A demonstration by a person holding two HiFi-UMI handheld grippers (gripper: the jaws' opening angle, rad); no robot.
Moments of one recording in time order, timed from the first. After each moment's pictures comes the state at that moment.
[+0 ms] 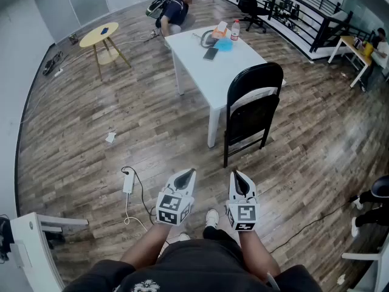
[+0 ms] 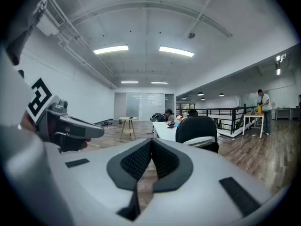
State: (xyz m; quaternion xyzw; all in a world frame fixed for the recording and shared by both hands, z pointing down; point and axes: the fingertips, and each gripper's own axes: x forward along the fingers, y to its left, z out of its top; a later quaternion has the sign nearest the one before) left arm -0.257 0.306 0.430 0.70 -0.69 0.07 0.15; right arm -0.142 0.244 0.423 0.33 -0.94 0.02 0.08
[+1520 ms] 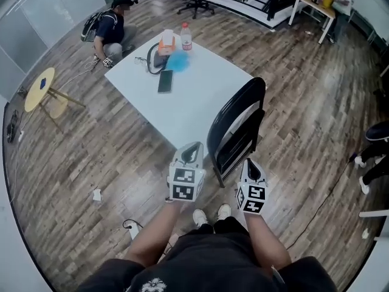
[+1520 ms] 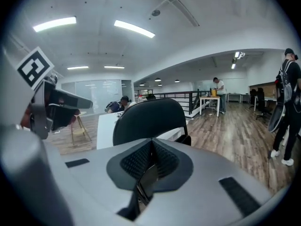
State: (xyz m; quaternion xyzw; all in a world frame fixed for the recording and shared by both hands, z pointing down) left arm -0.371 -0.141 0.420 0.78 -0.59 0.15 0.14; right arm -0.195 -0.133 0.485 0.57 -0.80 0.13 0.14
